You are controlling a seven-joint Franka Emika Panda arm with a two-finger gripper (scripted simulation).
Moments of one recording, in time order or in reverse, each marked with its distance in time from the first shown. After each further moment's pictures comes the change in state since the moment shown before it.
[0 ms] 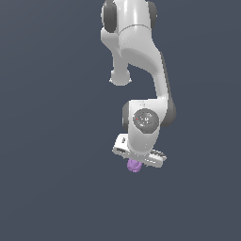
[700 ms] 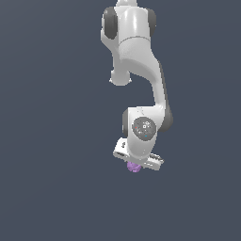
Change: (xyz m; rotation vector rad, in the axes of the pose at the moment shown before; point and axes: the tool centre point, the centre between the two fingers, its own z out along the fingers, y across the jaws) arm 0.000 0.000 0.034 -0.001 -0.001 0.002
